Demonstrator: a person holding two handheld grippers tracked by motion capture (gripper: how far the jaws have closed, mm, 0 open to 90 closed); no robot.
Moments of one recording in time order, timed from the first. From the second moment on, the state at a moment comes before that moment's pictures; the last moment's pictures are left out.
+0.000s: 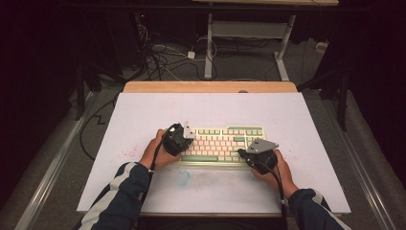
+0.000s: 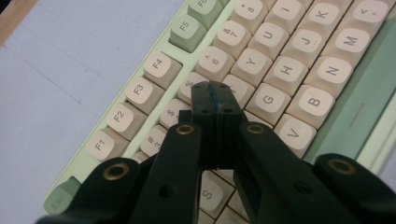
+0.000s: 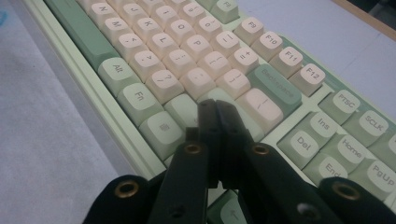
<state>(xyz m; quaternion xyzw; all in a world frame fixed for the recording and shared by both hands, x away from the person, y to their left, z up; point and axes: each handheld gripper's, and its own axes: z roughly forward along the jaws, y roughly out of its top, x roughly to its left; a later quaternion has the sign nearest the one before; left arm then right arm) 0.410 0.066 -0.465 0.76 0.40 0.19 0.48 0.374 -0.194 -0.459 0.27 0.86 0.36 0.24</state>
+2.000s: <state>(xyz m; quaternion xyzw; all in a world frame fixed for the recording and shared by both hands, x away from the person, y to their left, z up) 0.357 0.136 -0.445 0.67 0.39 0.25 0.59 0.361 -0.208 -0.429 0.27 0.84 0.40 0.25</state>
